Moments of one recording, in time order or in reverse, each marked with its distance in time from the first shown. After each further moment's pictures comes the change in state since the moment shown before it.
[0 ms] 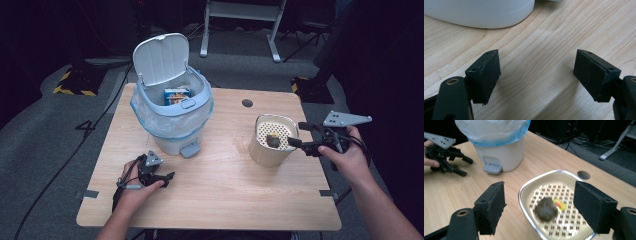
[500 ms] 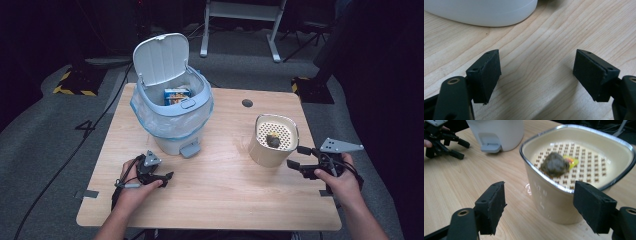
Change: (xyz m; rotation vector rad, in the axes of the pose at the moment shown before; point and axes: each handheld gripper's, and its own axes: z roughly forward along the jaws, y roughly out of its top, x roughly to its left) left arm 0.003 -0.002 -0.003 -0.002 0.006 -0.002; right arm 0.007 -0.081 0.012 0.015 0.003 0.098
